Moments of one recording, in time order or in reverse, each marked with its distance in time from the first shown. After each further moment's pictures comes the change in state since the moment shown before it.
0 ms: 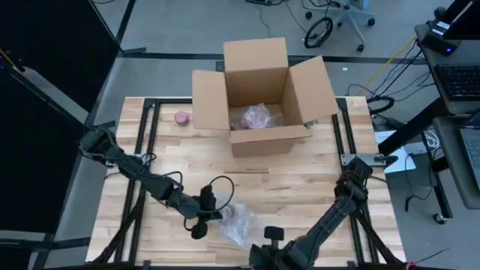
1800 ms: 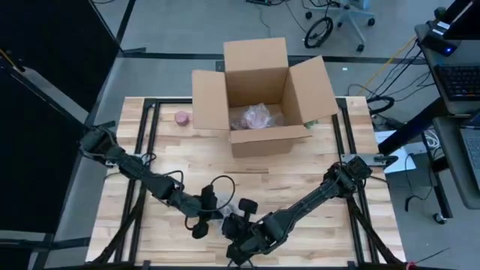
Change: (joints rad) left arm 0.018 0.000 0.000 0.023 0.024 -0.005; right arm -0.201 -0.009 0.000 0.198 0.209 -0.300
